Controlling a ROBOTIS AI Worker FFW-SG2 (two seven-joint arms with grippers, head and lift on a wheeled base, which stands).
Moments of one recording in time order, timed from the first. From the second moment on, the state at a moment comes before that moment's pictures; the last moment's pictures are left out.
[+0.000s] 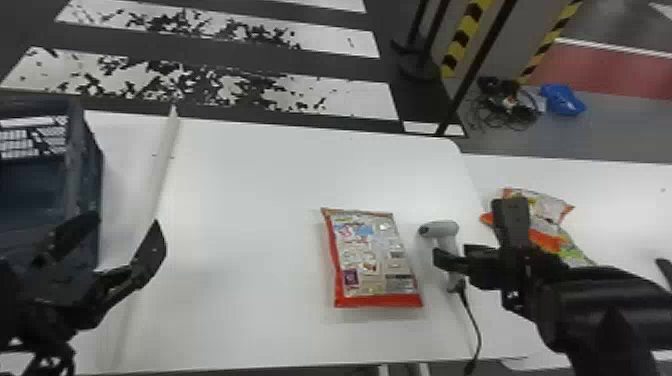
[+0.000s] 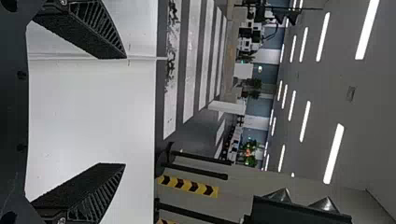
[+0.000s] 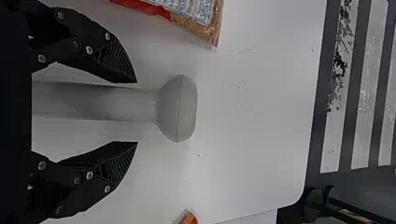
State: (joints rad) left arm 0.51 0.21 0.01 -1.92 0.27 -0.01 -0.21; right arm 0.17 -0.33 -0.16 -1.79 -0.11 0.93 0.27
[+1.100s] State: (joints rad) left arm 0.51 0.21 0.00 -1.92 0.27 -0.01 -0.21; right arm 0.33 -0.30 -0.32 -1.98 -0.44 1.05 0.47
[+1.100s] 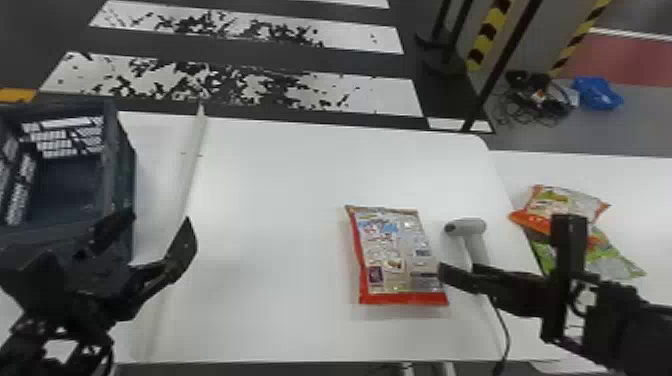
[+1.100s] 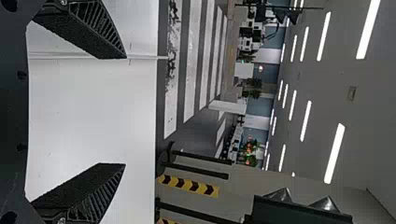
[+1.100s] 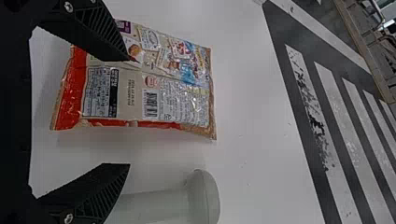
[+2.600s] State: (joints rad) left arm 0.50 0.22 -0.01 -1.90 0.27 -0.01 -0.21; right arm 0.24 -0.32 -0.23 -1.75 -0.39 1.00 0.65
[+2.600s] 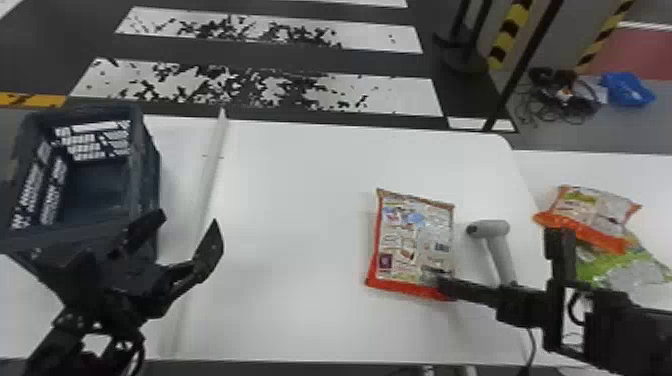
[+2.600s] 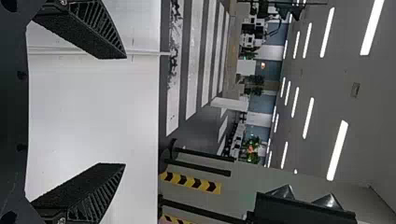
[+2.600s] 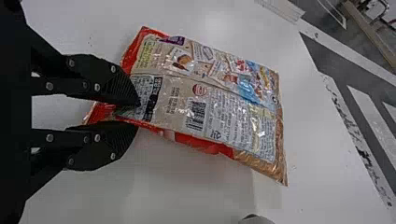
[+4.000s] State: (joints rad) left arm 0.50 0.21 -0.02 -1.91 0.28 -0.01 -0.19; right arm 0.09 -0.45 -0.78 -1.35 -0.87 0.75 0.46
